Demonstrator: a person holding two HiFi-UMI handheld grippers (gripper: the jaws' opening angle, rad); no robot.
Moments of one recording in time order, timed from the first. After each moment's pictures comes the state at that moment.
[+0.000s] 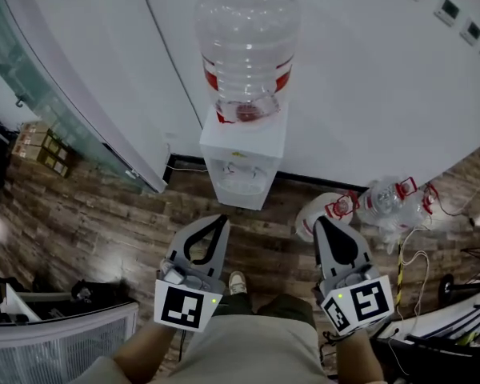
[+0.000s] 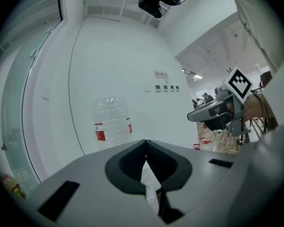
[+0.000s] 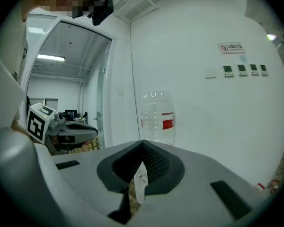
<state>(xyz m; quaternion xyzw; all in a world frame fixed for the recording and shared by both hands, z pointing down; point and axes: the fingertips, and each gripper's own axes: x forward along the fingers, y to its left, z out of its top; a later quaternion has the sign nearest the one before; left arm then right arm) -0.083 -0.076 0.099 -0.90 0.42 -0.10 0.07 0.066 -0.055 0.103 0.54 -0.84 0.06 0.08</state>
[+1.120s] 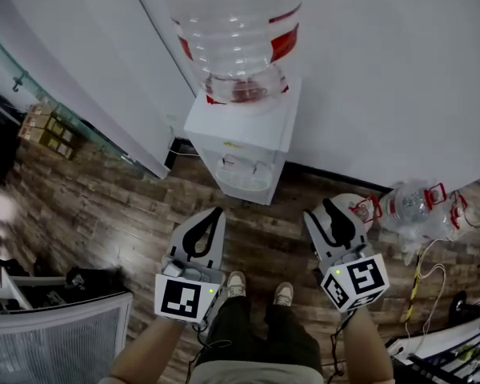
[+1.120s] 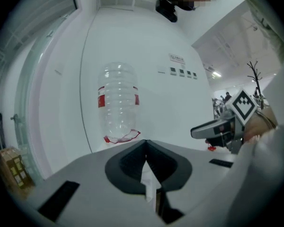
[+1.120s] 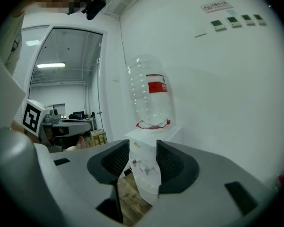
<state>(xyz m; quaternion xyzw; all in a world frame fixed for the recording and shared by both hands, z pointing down) -0.046 -0.156 0.251 -0.86 0.51 -0.09 -0.01 0.122 -0.164 0.286 0.49 -0.86 0.12 0.06</state>
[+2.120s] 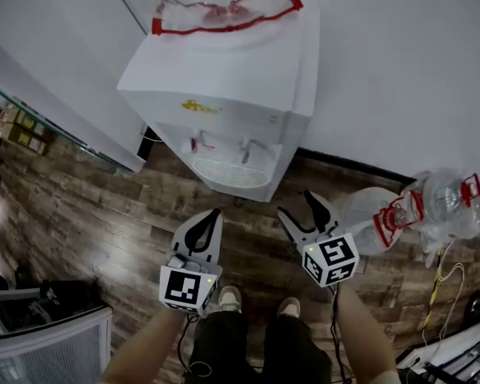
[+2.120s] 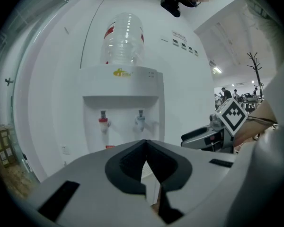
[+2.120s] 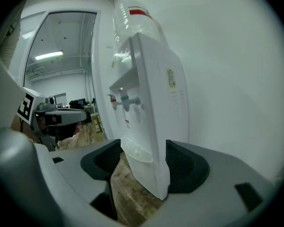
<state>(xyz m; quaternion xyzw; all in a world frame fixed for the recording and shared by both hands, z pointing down) -0.054 -0.240 0.582 -0.86 0.49 -0.12 -0.04 0.094 -0.263 0.648 0.45 -0.87 0.16 0.12</state>
